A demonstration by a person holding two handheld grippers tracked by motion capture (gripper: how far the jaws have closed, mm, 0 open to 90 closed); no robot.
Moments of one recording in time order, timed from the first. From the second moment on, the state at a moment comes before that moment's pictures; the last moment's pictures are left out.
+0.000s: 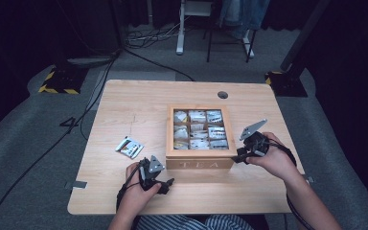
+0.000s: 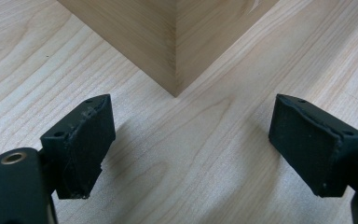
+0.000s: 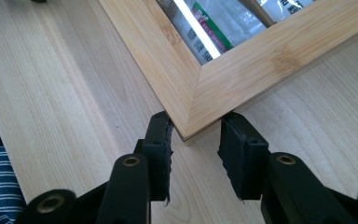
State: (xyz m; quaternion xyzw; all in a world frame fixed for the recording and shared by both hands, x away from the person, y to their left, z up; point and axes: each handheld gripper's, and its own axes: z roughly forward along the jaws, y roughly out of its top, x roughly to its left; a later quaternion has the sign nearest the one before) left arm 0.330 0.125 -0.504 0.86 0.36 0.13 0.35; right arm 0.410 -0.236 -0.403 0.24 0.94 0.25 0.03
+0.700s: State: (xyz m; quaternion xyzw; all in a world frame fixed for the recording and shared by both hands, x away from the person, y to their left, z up) left arm 0.330 0.126 -0.504 0.86 0.36 0.13 0.35; right arm 0.415 -0.257 -0.388 0.26 0.90 0.34 0.07
